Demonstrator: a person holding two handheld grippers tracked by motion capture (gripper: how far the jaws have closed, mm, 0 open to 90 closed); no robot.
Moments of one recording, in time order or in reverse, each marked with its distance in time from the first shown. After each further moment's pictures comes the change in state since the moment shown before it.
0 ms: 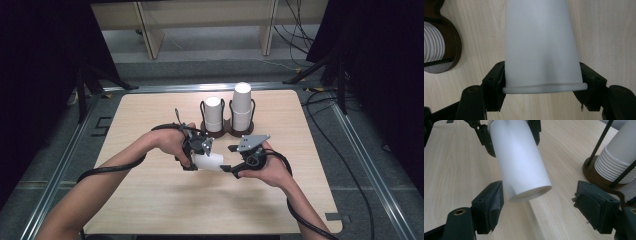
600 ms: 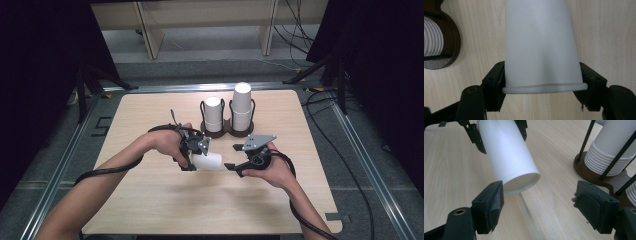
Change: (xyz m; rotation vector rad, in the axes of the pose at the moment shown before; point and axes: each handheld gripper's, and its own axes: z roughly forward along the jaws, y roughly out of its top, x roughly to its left) left arm -0.001 -0.009 0.001 -0.036 0.000 -0.028; right arm -0.007 -0.010 -0.008 -0.026 -0.047 0.020
